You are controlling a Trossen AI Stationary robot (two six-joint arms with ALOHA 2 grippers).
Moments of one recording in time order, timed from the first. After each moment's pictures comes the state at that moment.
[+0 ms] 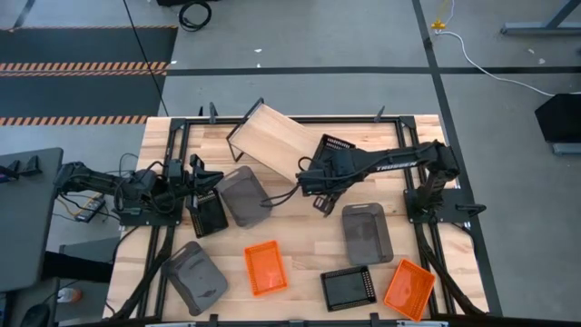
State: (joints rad) left arm -0.19 0.34 0.12 0.55 -0.41 -0.17; right arm 0.10 1.83 1.78 -1.50 0.25 0.65
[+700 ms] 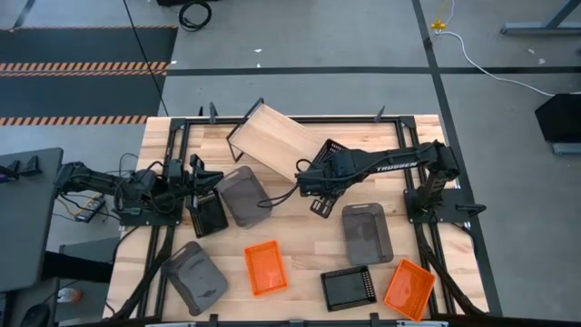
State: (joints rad) left arm -0.19 0.34 0.12 0.55 -0.41 -0.17; right arm 0.11 1.83 1.78 -1.45 0.20 0.65
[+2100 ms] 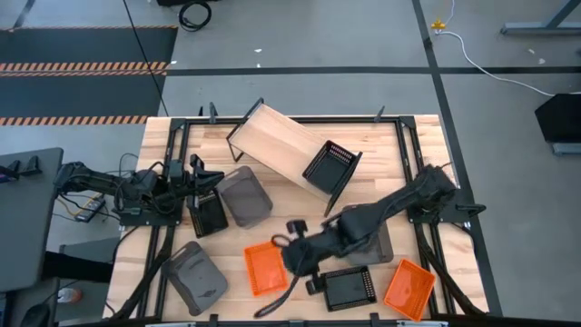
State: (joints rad) left arm -0.19 0.34 0.12 0.52 -0.43 -0.16; right arm 0.47 2.00 1.94 -0.85 0.05 0.15
